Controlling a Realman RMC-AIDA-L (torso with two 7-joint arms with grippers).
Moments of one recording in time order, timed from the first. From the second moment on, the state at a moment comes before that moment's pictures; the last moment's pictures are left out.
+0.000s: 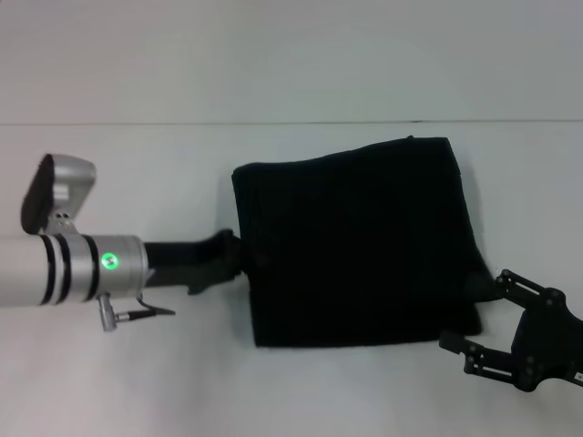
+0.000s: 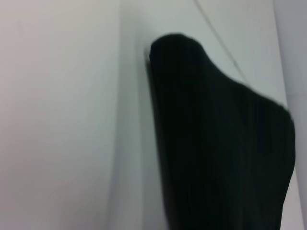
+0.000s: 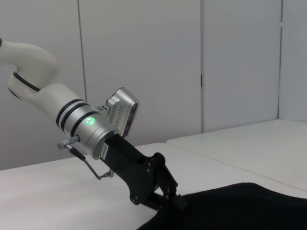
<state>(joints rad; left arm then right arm) -0.70 -2.08 0.77 0.39 2.06 1.12 -2.50 0.38 2.09 -0.40 -0.43 -2.04 -1.66 0.80</state>
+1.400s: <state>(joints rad) -0.49 -2.07 0.54 0.48 1.86 1.49 -1.57 0.41 2.09 -0.32 -0.40 -2.04 -1.60 0.81</state>
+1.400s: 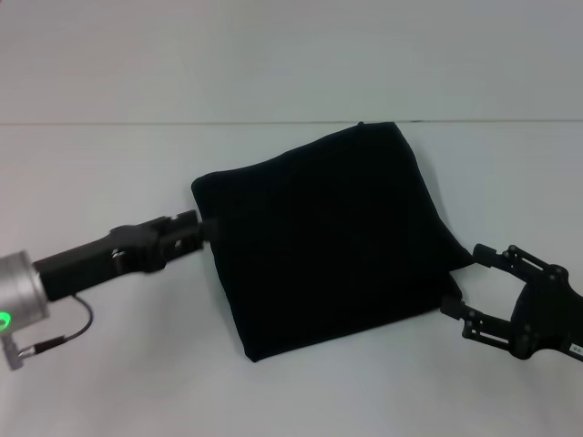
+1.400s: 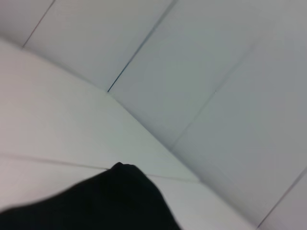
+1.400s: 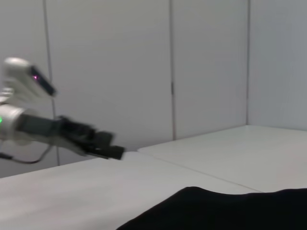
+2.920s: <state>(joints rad) -0.37 -2.08 0.54 0.53 2.04 1.50 -1.08 0.48 2.10 -0.40 -0.30 -2.06 -1.38 0.76</state>
